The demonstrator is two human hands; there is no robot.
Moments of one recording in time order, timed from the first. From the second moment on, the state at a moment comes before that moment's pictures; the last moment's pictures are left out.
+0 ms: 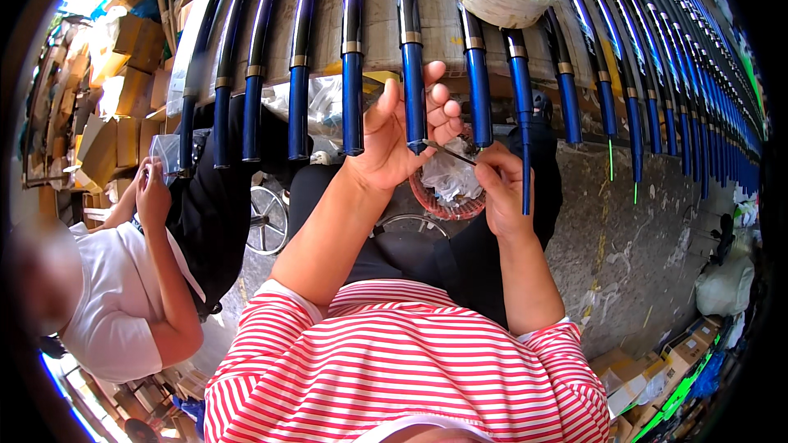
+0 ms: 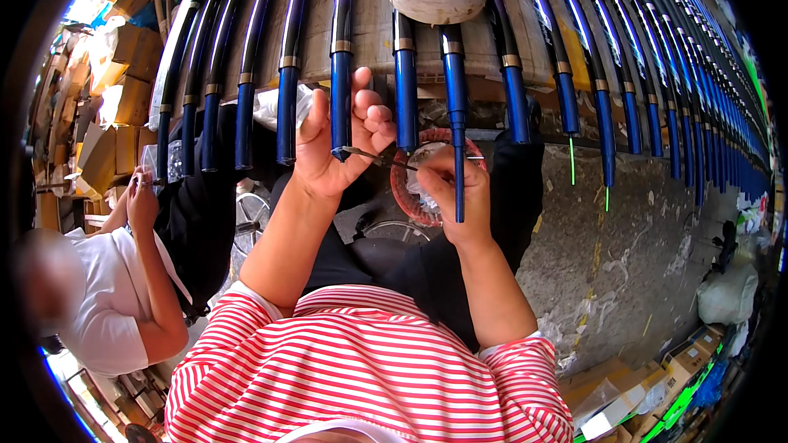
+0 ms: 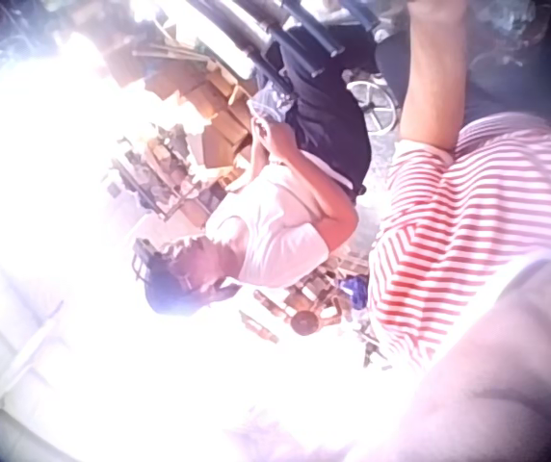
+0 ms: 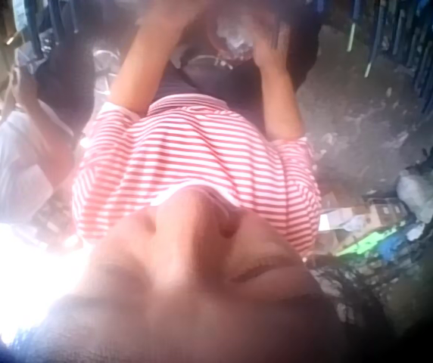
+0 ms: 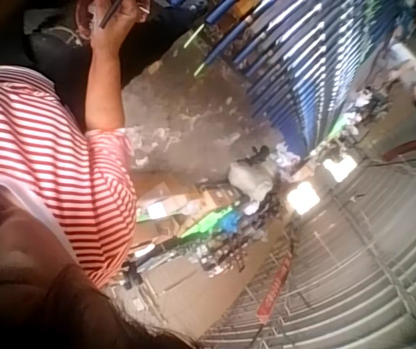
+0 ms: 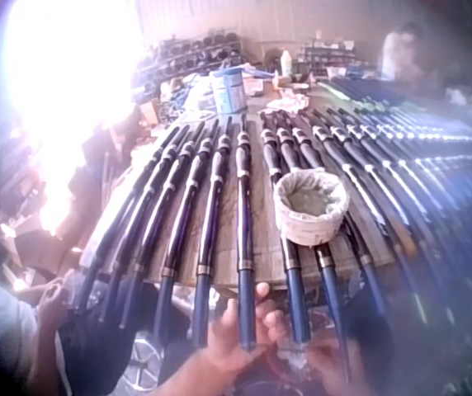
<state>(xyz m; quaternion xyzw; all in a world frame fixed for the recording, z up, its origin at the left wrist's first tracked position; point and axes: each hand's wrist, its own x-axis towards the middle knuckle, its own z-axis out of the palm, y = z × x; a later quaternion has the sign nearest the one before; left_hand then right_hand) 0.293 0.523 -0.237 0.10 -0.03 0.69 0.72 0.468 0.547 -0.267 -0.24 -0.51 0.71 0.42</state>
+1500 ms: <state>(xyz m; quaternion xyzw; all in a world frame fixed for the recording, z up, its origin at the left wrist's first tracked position) 0.256 0.492 -0.242 0.12 0.05 0.73 0.67 0.473 0.510 -0.253 -0.28 -0.48 0.72 0.42</state>
